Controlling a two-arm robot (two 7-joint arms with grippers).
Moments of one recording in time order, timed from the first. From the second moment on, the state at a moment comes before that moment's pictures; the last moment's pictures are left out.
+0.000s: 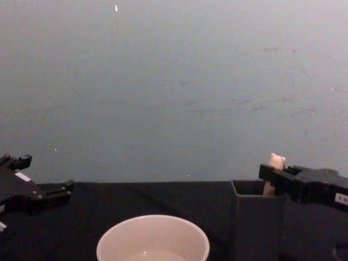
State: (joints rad) left arm -0.20 0.60 0.45 -1.41 -0.25 -0.12 0.03; right arm 0.26 0.42 -0.38 -1.35 0.57 -0.03 0.50
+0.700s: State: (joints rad) left arm -0.20 0.60 0.45 -1.41 -0.25 -0.12 0.03; right arm 0.28 0.46 -0.38 -1.43 0.53 -0.07 0.56
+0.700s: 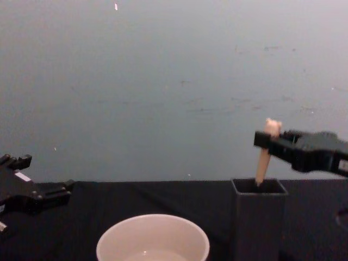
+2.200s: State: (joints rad) left arm -0.20 0.60 0.45 -1.41 -0.25 -0.12 0.03; right arm 0.41 0.41 -0.50 -1.41 0.53 -0.21 0.74
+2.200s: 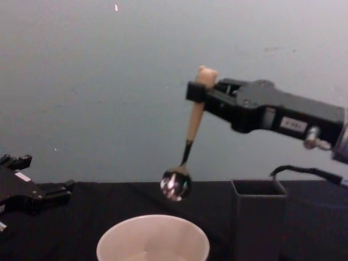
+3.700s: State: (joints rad) left arm -0.20 0.60 0.45 -1.41 -0.25 -0.12 0.03; right arm 0.45 0.33 -0.59 -1.20 0.40 -0.27 0.72
